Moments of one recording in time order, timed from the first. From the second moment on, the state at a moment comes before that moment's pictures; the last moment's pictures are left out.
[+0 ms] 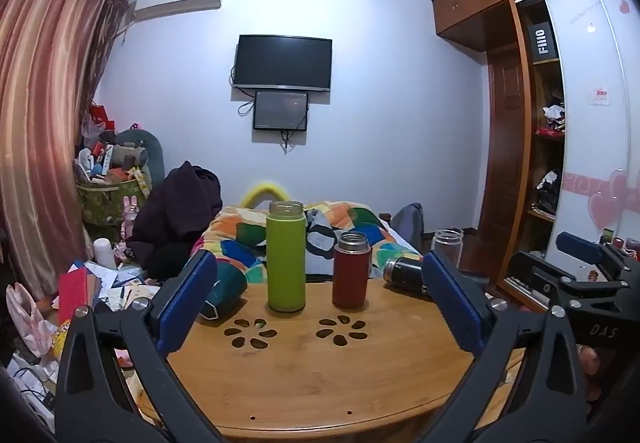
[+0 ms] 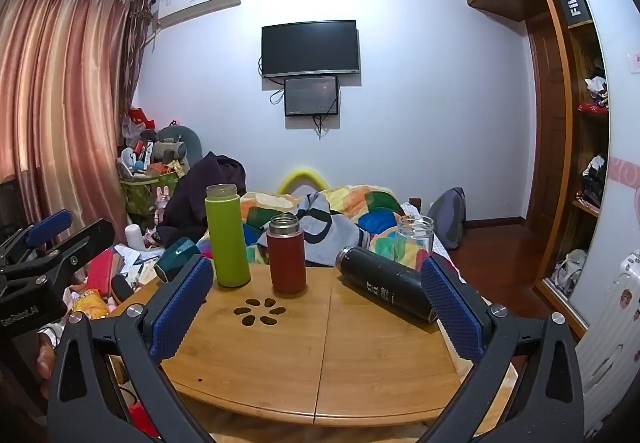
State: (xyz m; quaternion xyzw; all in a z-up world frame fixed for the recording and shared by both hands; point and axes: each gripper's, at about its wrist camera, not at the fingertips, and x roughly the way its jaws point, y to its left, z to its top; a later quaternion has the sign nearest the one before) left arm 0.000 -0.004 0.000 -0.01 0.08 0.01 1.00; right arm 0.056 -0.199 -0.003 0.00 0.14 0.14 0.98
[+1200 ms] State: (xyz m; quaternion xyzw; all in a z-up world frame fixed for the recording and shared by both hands) left arm -0.004 -0.004 0.000 -0.01 0.07 0.00 1.00; right arm 0.054 -0.196 -0.001 0.00 0.13 0.14 0.98
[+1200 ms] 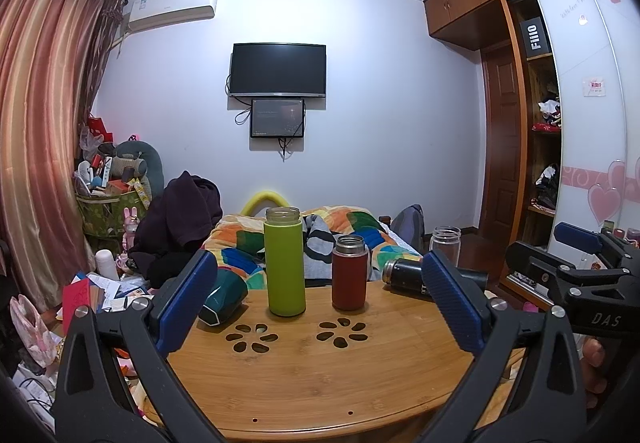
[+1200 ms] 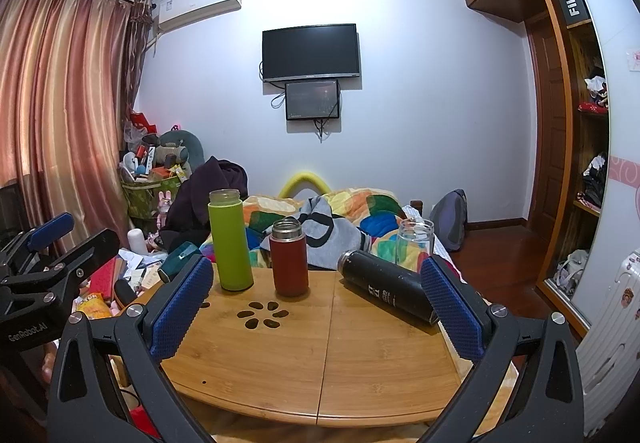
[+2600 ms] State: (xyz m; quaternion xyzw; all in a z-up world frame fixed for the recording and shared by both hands) left arm -0.002 -0.007 -0.001 -0.01 0.08 0.00 1.00; right arm 0.051 -0.199 0.007 0.00 0.13 0.15 0.98
